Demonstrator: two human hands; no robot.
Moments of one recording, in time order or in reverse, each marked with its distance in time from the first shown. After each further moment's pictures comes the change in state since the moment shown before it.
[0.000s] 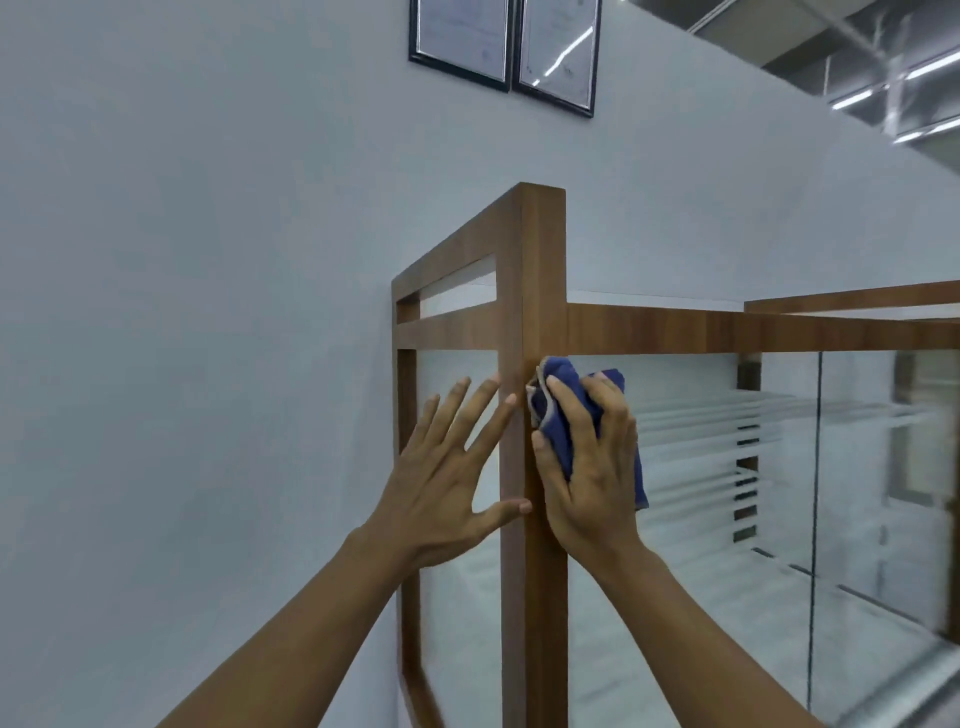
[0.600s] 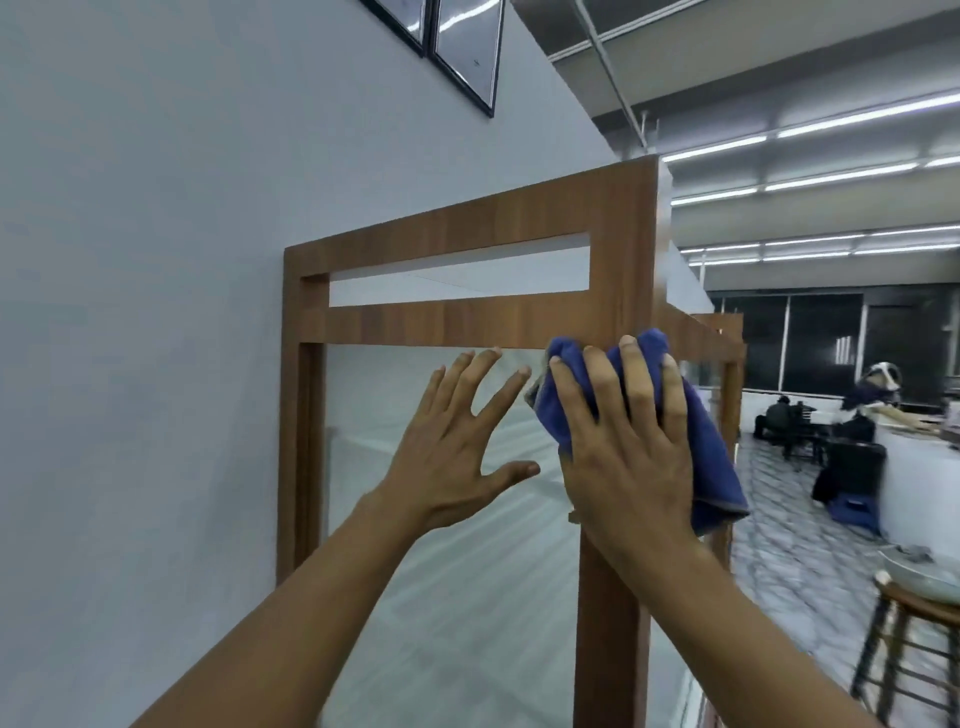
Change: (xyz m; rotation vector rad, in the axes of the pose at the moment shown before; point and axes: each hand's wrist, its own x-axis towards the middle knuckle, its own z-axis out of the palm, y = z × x) left_hand 0.062 -0.109 0.084 -0.393 0.172 0.209; right_hand 0.028 -0.056 0.054 -1.324 -0.110 -0.290
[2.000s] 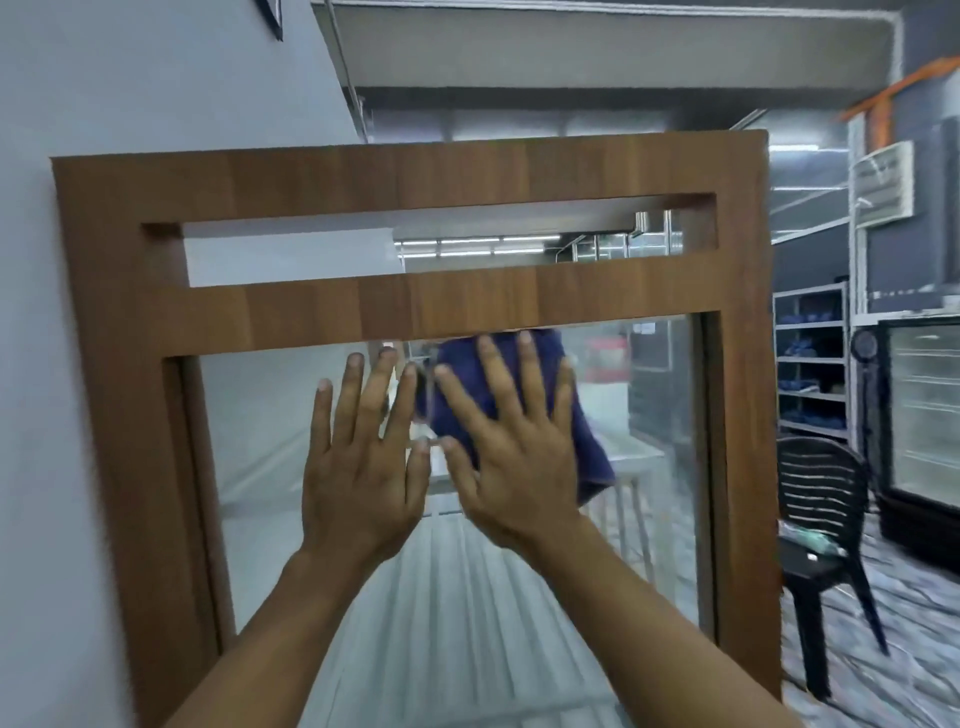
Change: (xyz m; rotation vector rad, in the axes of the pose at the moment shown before) left_hand -0.002 -0.191 0.110 -0.347 0.443 0.190; right_hand 0.027 -0.193 0.114 -0.233 -0.203 0.201
